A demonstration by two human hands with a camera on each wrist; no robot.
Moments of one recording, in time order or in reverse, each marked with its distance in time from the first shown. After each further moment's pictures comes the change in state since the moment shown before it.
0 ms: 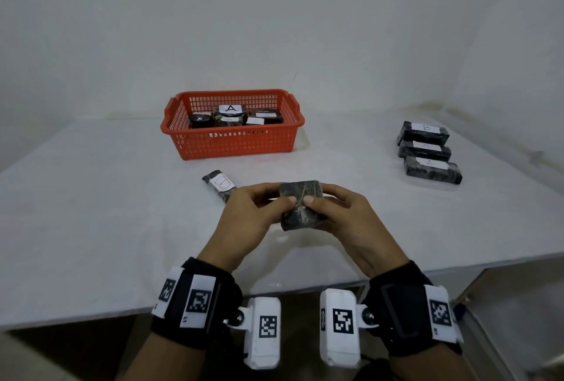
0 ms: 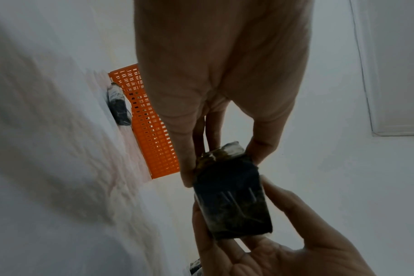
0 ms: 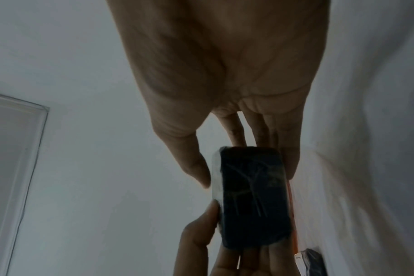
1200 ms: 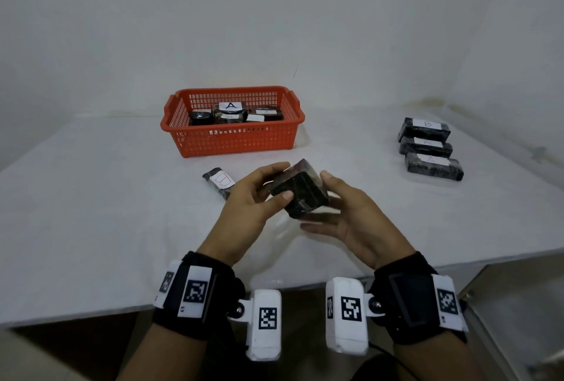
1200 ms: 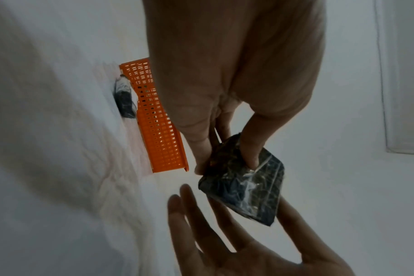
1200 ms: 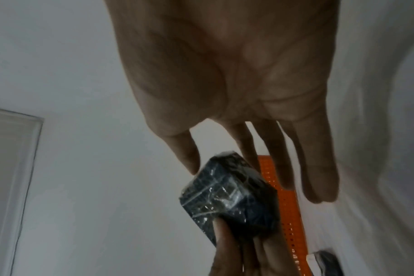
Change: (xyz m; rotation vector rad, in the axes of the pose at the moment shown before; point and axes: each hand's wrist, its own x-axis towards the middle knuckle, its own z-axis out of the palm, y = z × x) left_hand 0.007 -0.007 -0.006 -0.137 -0.047 0.027; right_hand -0.001 -0.012 0.001 0.110 -0.031 0.154
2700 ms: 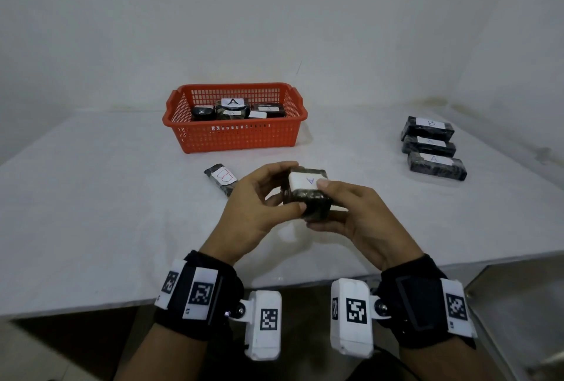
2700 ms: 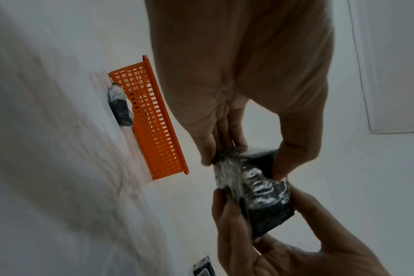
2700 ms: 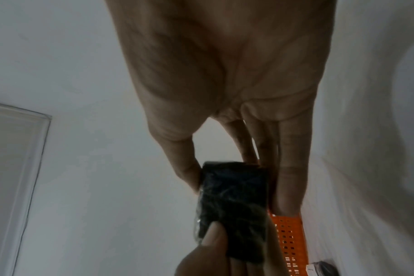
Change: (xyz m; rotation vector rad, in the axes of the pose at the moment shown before) left_hand -0.007 0.004 0.003 0.056 -0.033 0.084; right_hand -0.003 0.000 -0.007 -0.046 -0.035 -0.108
